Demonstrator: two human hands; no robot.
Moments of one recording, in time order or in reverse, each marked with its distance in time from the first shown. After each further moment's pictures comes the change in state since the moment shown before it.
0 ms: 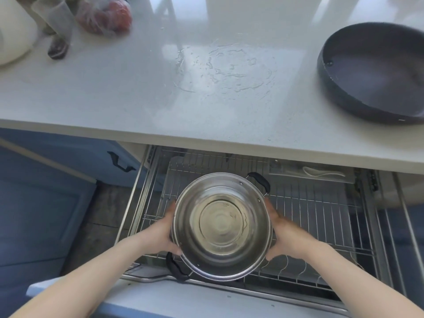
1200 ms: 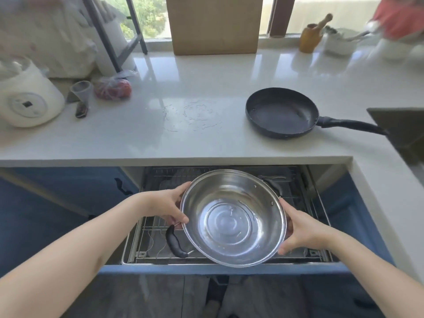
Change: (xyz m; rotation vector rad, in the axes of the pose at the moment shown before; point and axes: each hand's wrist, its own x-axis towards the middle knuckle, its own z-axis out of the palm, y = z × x) left_hand -0.144 0.155 -0.060 -0.084 -0.225 0.218; right_hand -0.224 -0.043 -0.061 0.253 0.191 -0.012
